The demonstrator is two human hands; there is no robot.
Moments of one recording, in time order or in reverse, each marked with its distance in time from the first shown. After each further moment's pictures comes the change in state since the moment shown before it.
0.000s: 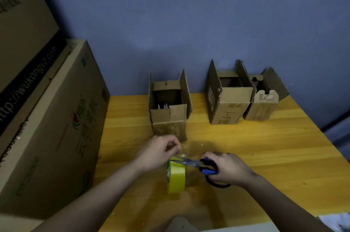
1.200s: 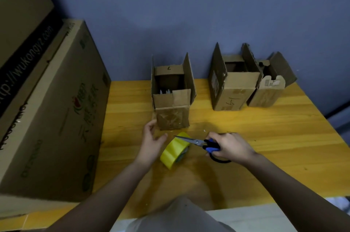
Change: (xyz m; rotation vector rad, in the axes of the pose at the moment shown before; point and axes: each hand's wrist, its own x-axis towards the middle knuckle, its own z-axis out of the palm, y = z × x) left_hand -0.010 -0.045 0.044 -0.716 0.453 -0.396; right_hand 0.013 0.003 -0.005 -0.162 0.110 -0.033
